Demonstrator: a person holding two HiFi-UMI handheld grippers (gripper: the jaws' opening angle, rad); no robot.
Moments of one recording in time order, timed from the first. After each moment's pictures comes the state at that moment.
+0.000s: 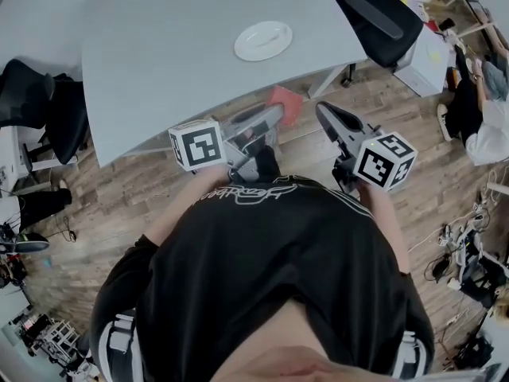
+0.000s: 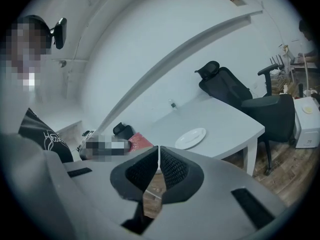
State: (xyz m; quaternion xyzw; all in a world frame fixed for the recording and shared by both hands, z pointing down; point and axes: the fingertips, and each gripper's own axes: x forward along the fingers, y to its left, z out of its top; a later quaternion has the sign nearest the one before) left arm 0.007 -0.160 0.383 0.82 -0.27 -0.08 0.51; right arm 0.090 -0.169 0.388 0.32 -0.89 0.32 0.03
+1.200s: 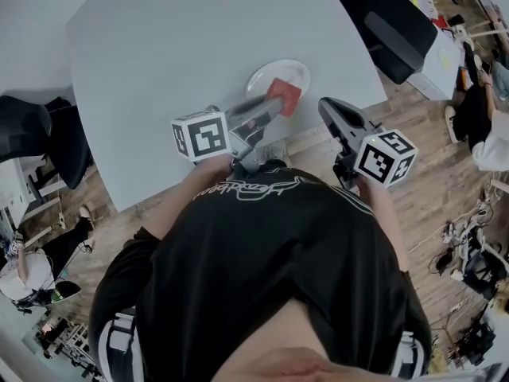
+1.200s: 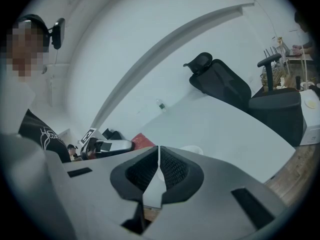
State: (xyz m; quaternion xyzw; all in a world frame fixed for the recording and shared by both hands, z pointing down) left arm -0.040 -0.338 0.409 0.82 -0.26 -0.03 0.51; right arm 0.047 -0.333 0.411 0.36 -0.86 0.36 0.04
